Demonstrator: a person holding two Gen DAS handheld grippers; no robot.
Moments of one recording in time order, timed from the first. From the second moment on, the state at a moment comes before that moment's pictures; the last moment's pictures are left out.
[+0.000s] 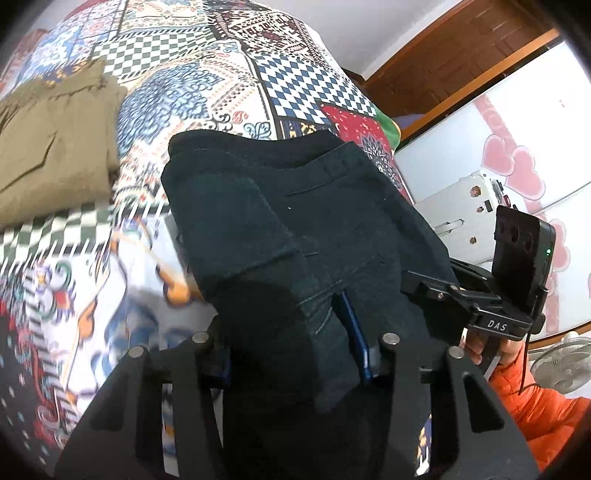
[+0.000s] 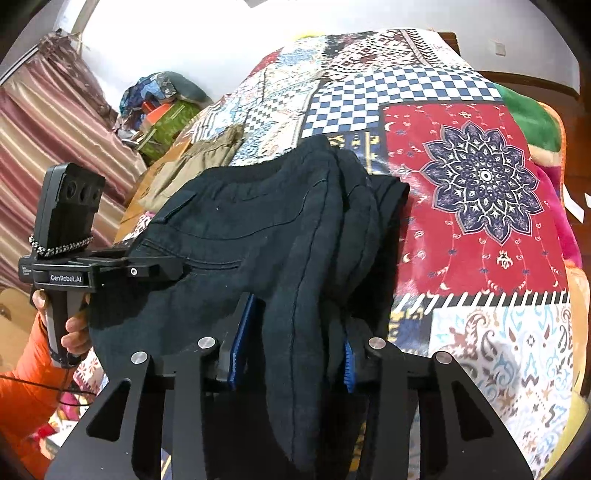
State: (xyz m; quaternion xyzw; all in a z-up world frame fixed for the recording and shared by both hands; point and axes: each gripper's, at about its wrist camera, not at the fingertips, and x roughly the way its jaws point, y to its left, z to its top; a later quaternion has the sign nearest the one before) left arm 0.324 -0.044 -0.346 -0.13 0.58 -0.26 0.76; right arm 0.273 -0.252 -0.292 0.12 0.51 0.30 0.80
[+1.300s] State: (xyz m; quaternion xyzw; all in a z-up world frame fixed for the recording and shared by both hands) left arm 0.231 0.074 -0.230 -0.16 0.44 -0.18 0.86; right arm 0.255 -0.118 -0.187 0.04 0.40 0.37 0.84
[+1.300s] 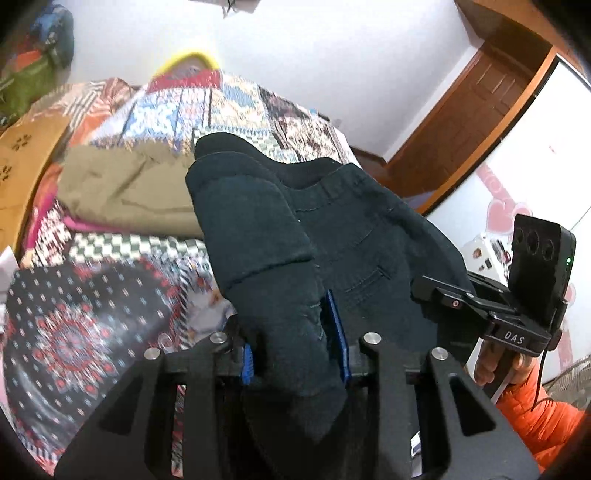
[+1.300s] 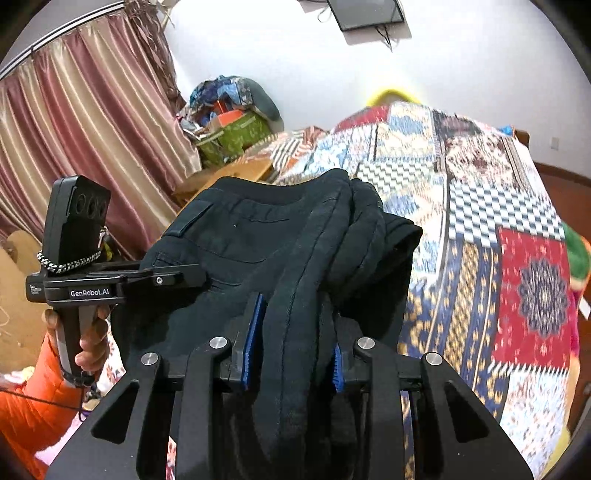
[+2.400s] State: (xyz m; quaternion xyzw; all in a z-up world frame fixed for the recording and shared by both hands) left arm 0.433 0.233 -0.231 -0.17 0.39 -0.11 0.90; right arm 0.405 0.024 -0.188 0.02 0.35 0.38 0.86
